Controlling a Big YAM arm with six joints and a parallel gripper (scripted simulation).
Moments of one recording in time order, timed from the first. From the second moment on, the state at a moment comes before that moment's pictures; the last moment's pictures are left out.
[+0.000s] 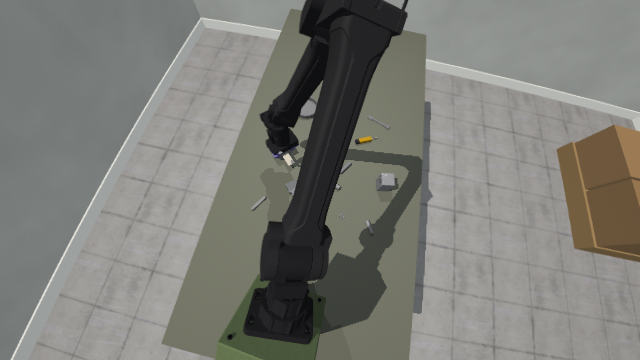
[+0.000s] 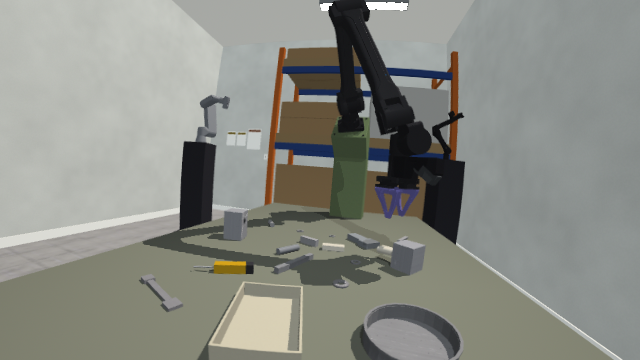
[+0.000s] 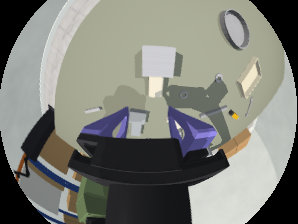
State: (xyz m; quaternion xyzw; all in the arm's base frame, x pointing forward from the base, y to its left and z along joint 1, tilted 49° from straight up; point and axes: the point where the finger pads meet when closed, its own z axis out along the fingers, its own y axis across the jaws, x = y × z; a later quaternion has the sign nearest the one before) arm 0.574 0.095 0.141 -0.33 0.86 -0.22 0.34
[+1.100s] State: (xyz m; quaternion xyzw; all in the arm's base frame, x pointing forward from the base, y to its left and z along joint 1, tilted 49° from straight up) arm 0.574 0.095 0.159 -0.32 0.85 -0.22 0.35
